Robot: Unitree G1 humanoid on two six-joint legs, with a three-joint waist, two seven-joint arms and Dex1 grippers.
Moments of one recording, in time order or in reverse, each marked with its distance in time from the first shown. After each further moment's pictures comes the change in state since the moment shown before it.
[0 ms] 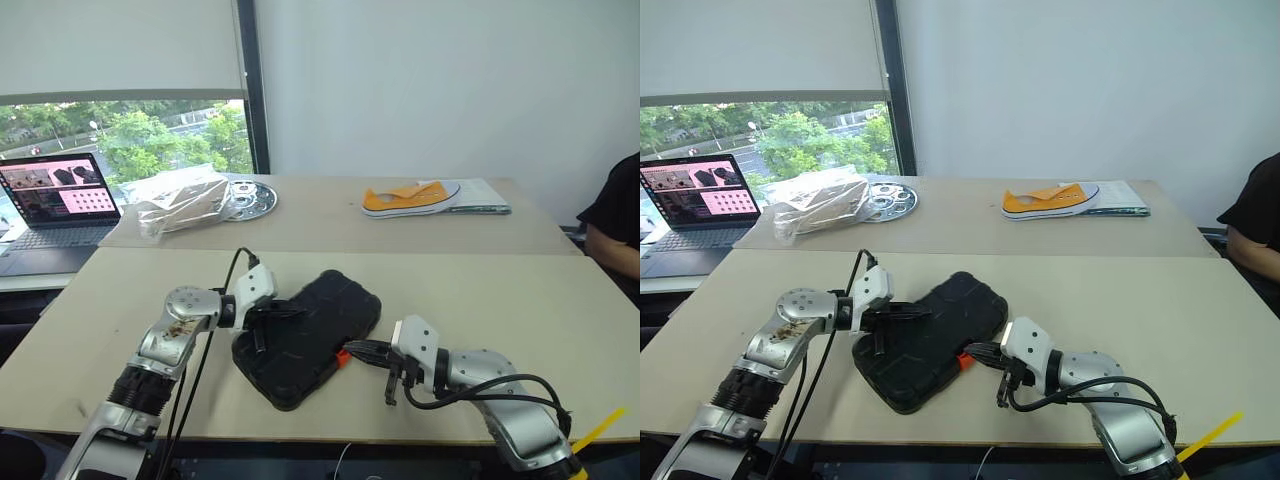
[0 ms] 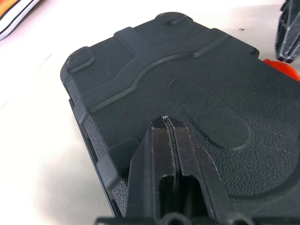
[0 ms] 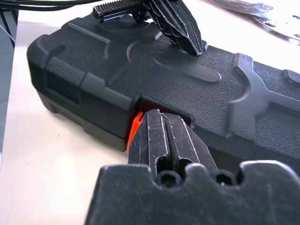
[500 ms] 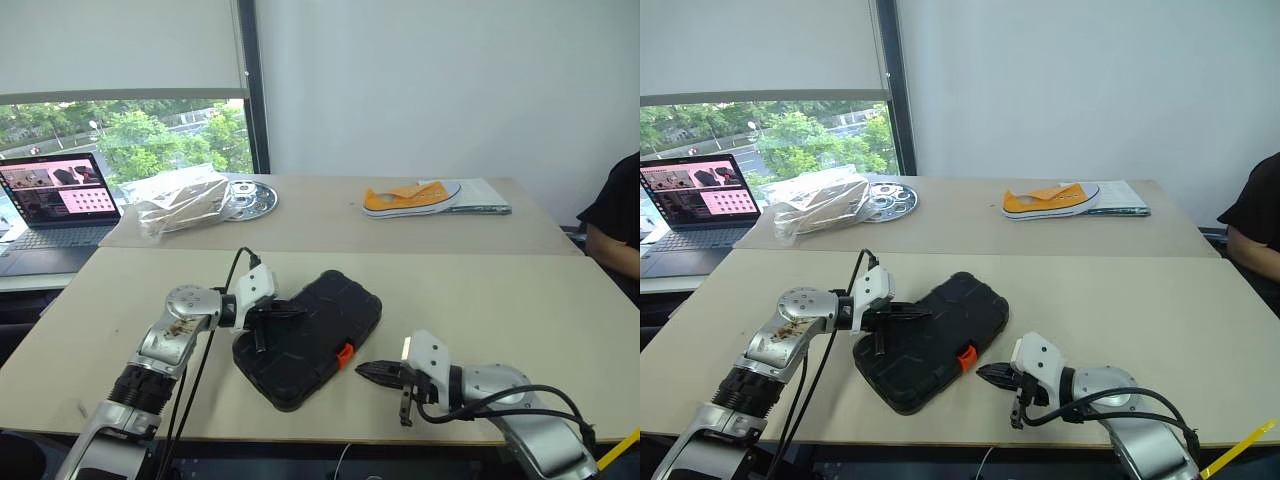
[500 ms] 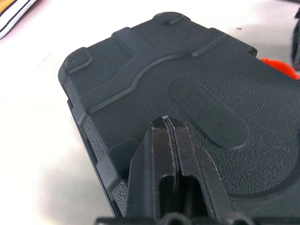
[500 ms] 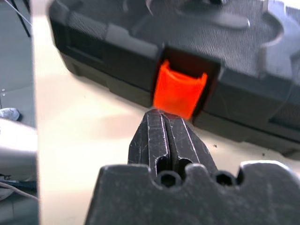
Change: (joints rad) left arm -0.004 0.001 -0.003 0.007 0.000 -0.003 -0.002; right arm 0.050 -0.046 0.015 -0.011 0.011 0.064 -0.020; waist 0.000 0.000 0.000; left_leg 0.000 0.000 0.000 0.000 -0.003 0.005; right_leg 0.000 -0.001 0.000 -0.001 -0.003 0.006
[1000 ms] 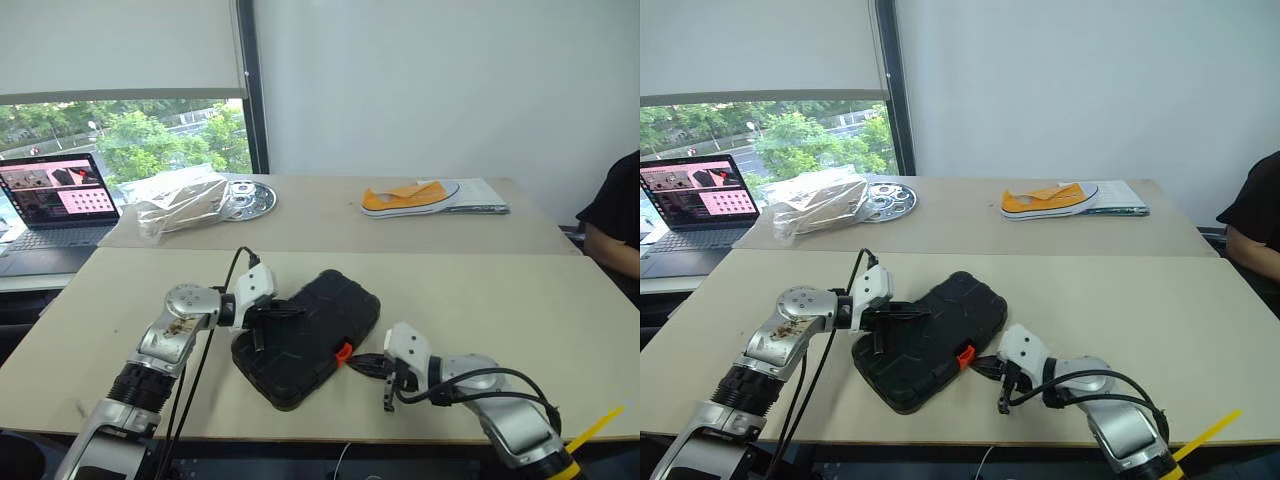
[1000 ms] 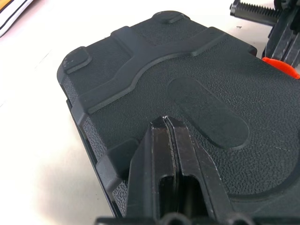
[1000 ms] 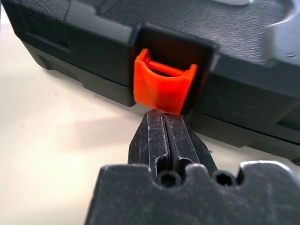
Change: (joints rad) left arm -0.007 0.005 -0.001 0.010 0.001 -0.001 -0.006; right arm -0.091 0.063 0.062 0.137 -0.049 -0.015 0.007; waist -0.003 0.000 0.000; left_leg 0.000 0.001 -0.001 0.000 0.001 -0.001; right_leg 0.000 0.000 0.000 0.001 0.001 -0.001
